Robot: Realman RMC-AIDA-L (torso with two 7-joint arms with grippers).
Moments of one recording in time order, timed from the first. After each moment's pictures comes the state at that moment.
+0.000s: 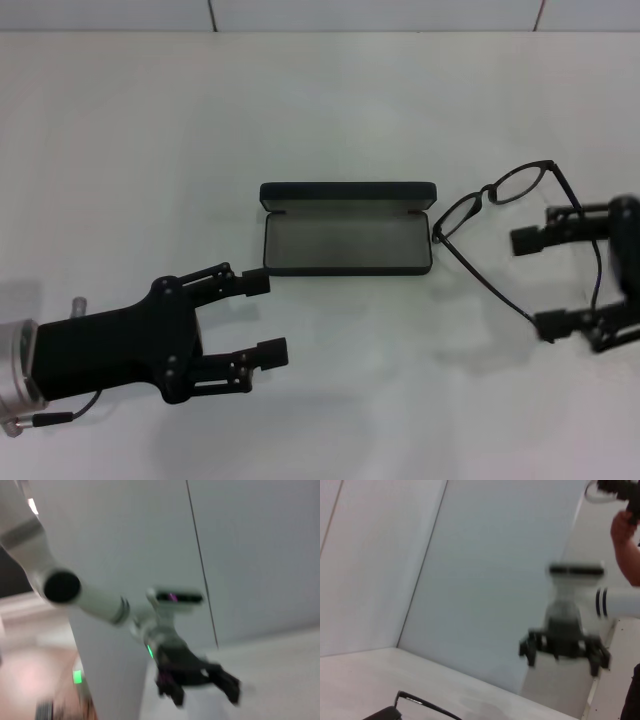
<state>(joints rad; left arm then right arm) -0.25 -2.05 0.87 0.53 1.69 1.85 -1.14 0.53 1.88 -1.16 -0.84 -1.61 -1.87 1.48</state>
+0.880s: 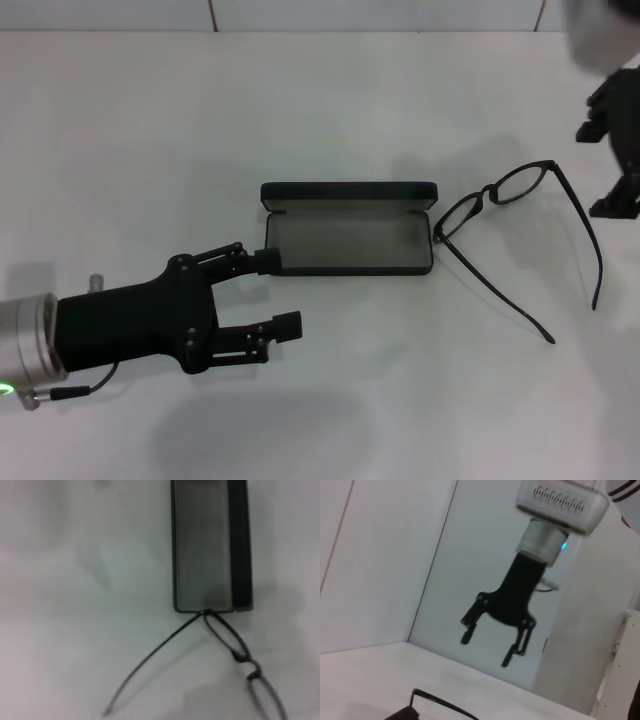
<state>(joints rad) -0.30 -2.05 0.87 0.52 1.70 1.79 -1.17 1.01 1.98 -1.41 -1.39 -2.69 -1.93 2.04</state>
